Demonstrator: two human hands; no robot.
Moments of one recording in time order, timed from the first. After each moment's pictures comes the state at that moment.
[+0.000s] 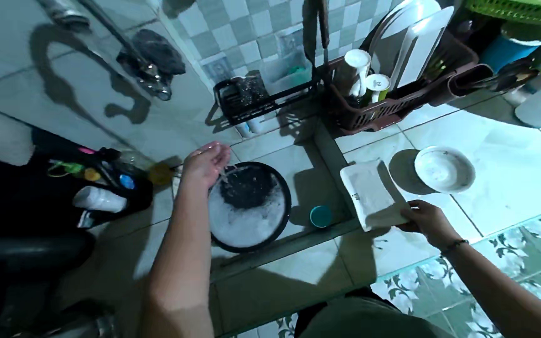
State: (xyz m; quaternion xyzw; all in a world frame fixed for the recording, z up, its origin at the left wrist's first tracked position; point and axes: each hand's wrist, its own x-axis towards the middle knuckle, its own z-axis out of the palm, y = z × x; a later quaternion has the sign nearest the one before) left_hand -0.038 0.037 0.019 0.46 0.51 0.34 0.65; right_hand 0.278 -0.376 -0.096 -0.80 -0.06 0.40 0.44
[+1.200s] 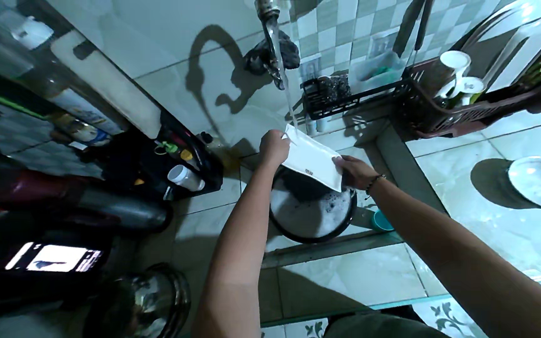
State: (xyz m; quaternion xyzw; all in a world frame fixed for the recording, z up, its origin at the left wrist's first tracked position) left_hand -0.088 0.075 0.050 0.78 0.53 0.08 0.32; right_hand 0.110 -0.059 -0.102 -0.58 -0.18 0.59 0.53
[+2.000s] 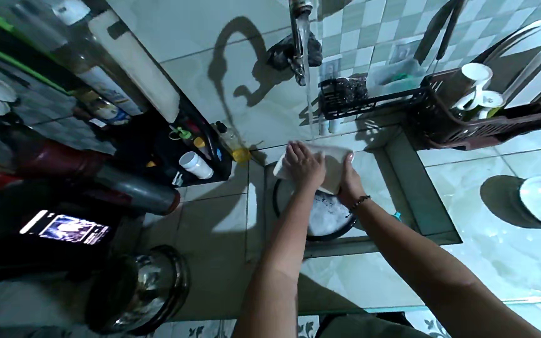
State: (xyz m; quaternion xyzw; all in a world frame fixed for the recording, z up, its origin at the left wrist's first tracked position) left_hand -0.061 0.021 -0.056 0.80 0.57 0.08 0.15; right_hand 0.017 -0.077 -0.058 -0.56 -0.17 0.50 0.64
